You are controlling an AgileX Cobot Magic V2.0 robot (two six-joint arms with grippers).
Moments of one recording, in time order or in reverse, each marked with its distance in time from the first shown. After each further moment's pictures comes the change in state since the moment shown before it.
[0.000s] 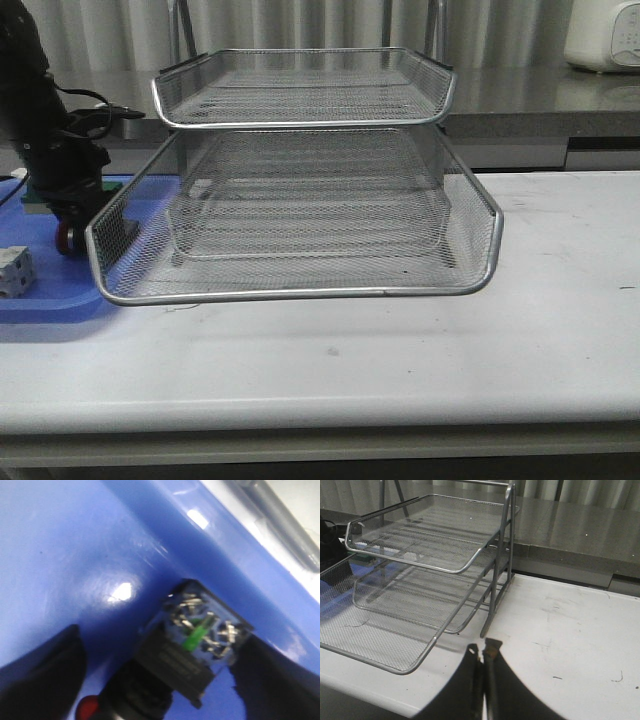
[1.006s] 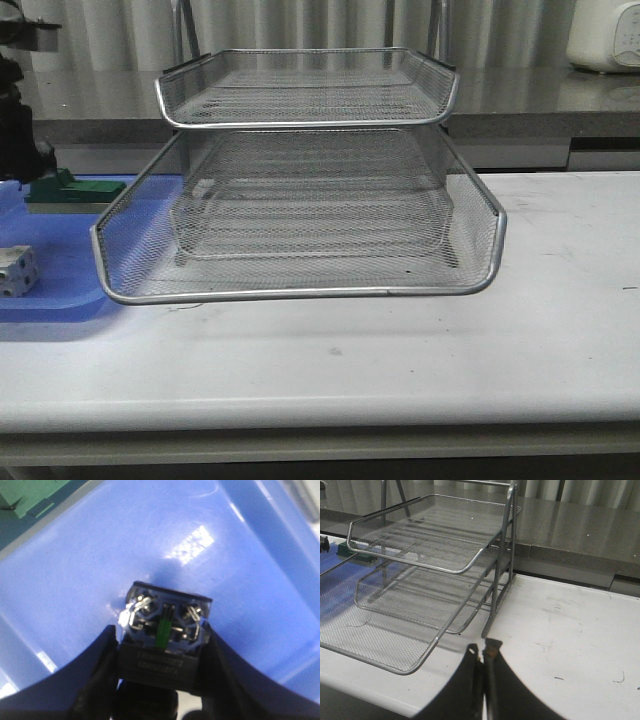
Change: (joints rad) left arm 0.115 -0.213 -0.002 0.048 0.156 -0.083; right arm 0.000 0.000 0.000 0.000 0.000 0.000
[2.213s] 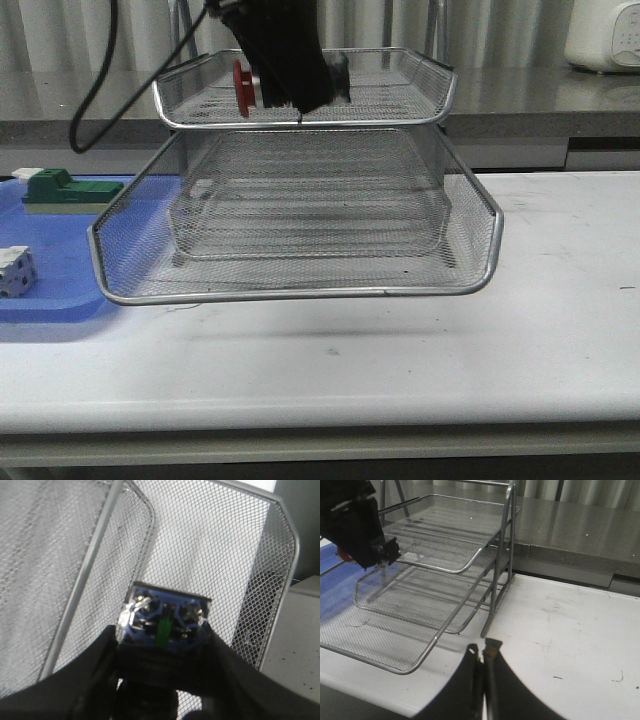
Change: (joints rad) left arm -0.617 -0.160 0.000 -0.068 0.056 -0.049; right arm 0.000 0.000 0.000 0.001 0.000 0.000
